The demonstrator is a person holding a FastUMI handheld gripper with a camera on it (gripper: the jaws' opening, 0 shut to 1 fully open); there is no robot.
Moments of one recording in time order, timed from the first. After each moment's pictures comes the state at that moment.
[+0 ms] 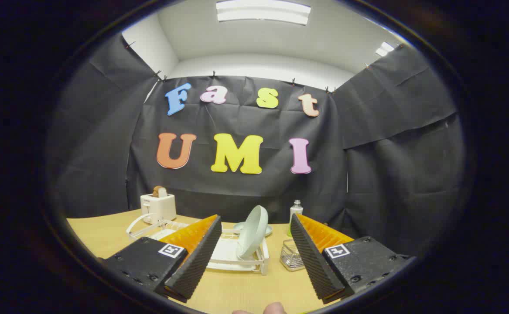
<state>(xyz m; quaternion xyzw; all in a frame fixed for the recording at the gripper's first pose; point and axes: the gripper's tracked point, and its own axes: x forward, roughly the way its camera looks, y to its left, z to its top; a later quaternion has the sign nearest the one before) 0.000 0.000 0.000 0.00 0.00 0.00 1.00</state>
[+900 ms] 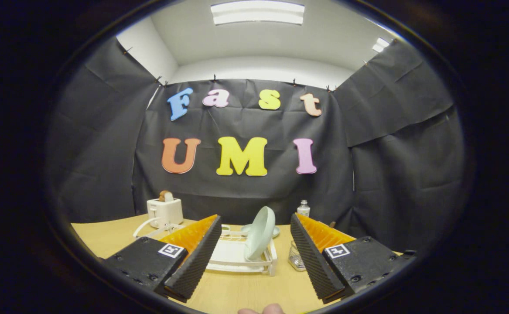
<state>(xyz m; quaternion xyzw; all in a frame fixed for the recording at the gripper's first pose) 0.004 0.010 -0.005 0.02 -0.01 0.03 1.00</state>
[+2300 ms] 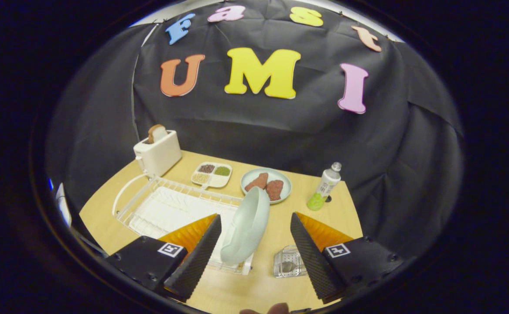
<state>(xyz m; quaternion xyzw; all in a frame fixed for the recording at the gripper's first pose) 0.217 -0.027 -0.004 -0.07 0.38 0.11 0.92</state>
